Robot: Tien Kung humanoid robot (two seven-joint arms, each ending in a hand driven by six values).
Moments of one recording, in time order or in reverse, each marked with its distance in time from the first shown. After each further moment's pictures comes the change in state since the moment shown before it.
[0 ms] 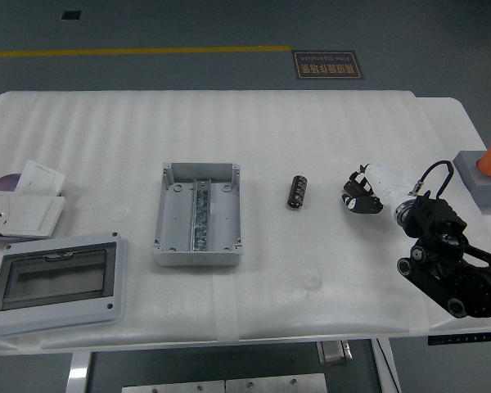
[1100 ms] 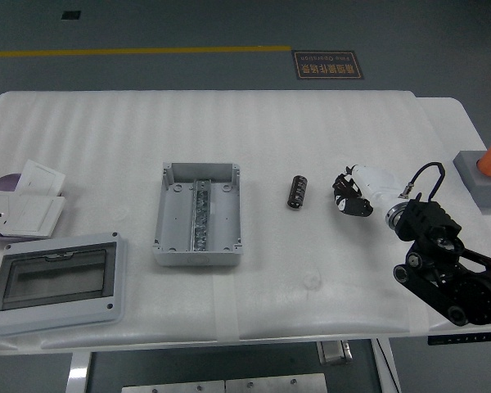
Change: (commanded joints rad) left arm -0.003 0.000 -0.004 0.004 0.001 0.006 -0.020; right arm -0.018 -0.015 -0.012 0.141 -0.009 -0.012 0.008
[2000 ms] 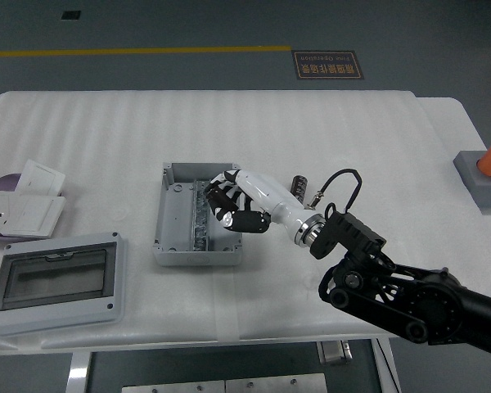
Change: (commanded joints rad) left arm -0.001 0.003 -0.051 0.000 0.049 -0.002 0.017; right arm 0.107 0.127 -0.258 0.248 0.369 -0.090 0.154
